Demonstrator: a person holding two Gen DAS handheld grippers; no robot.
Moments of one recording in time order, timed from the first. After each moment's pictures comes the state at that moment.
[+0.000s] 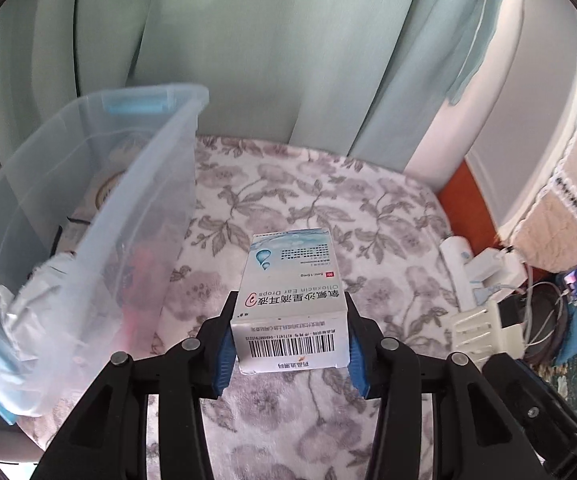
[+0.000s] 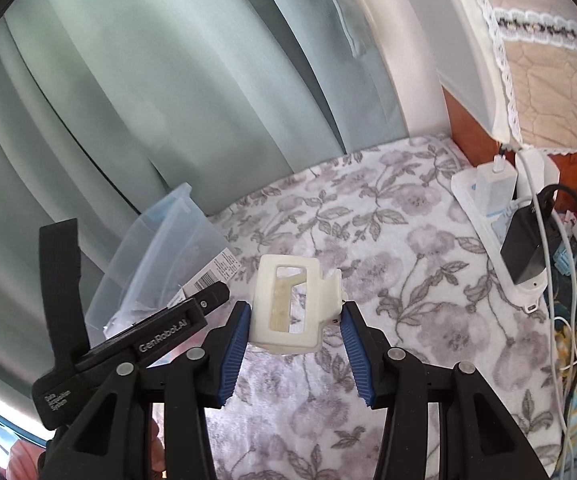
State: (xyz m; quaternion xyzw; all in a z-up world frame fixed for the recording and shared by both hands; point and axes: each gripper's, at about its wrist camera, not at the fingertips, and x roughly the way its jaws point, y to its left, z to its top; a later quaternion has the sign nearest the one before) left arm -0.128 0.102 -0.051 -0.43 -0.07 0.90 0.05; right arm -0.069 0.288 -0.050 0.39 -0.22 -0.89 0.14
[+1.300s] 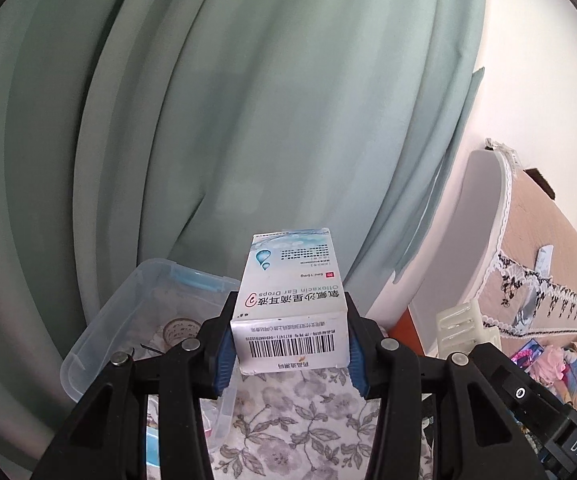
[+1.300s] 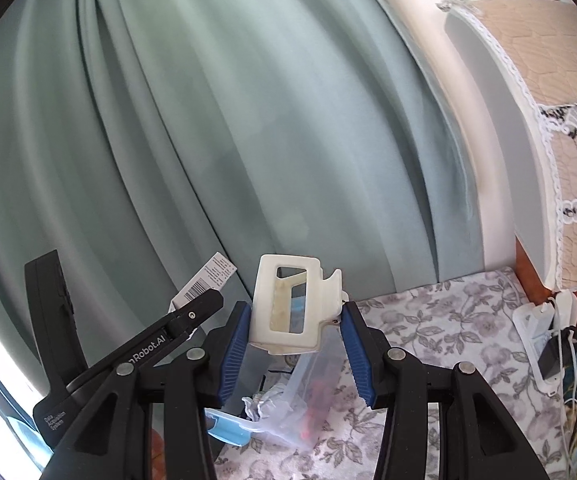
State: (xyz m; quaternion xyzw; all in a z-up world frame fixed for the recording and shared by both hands) left arm -0.032 -0.003 0.115 -0.21 -0.13 0.97 0.07; right arm 0.015 0.221 0.120 0.20 -0.20 -0.94 0.21
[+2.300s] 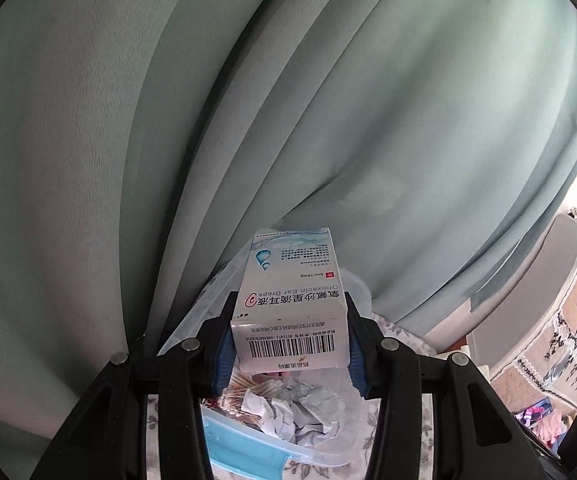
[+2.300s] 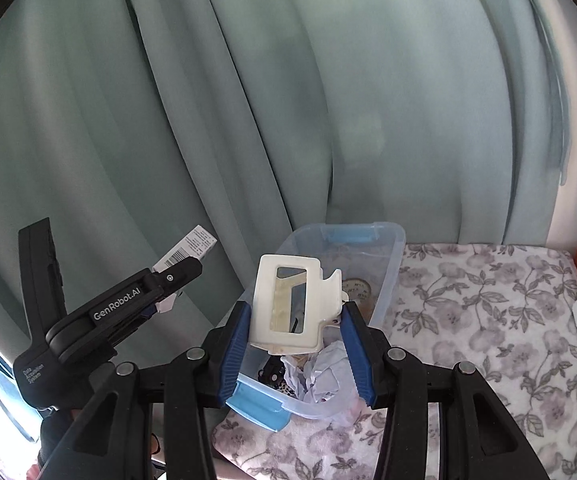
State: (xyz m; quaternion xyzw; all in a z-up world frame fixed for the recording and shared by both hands) left arm -0.053 -0.146 0.048 -0.26 -0.24 0.93 -0.03; right arm -0.038 0.083 0.066 0.30 -0.10 -0.91 0.27
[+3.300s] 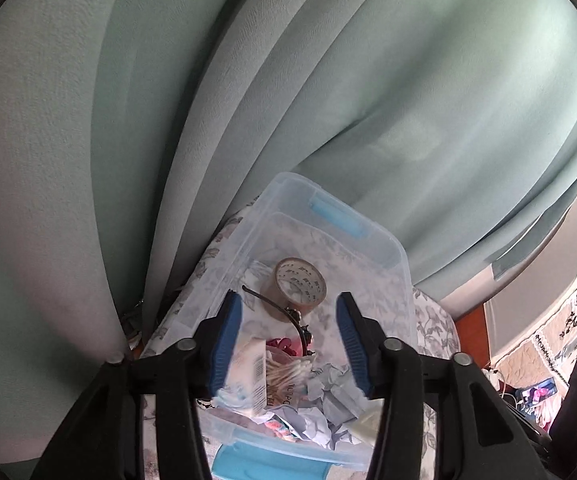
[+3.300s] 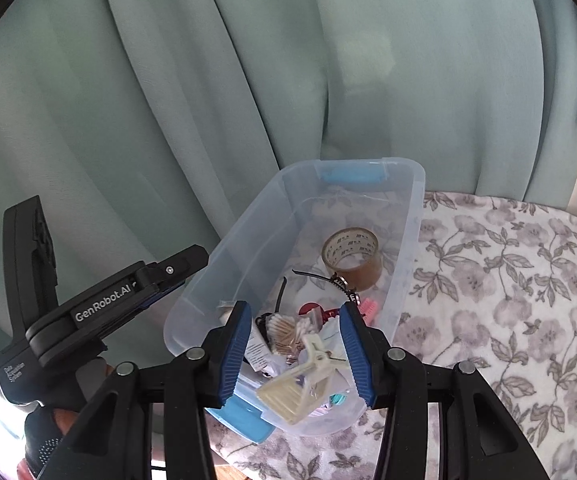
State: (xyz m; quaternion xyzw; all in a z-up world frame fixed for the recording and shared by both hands) left arm -0.097 -0.161 -0.007 -0.34 -0.25 0.91 -0.01; right arm -0.097 0.043 0.005 0.39 -0.08 -0.88 0.26
